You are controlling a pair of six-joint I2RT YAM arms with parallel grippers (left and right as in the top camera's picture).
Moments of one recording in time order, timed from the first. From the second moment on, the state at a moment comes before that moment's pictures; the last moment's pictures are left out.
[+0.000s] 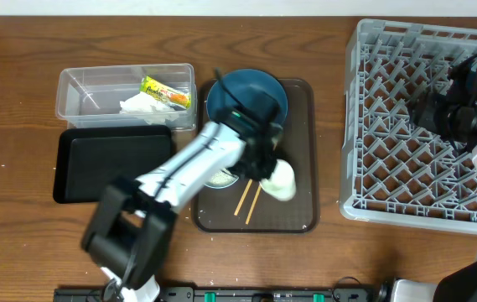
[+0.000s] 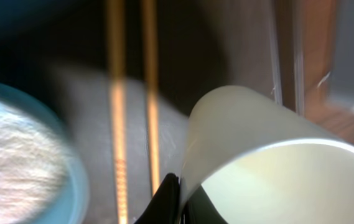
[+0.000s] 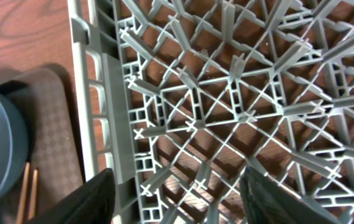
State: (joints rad) left arm -0.57 1.82 1.35 -0.92 0.35 -0.29; right arm -0.27 1.50 1.30 -0.83 -0.20 0.14
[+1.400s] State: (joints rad) left arm -0.26 1.72 1.39 -0.34 1.28 -0.57; right arm 0.12 1.53 1.30 -0.51 -1.20 -0.37
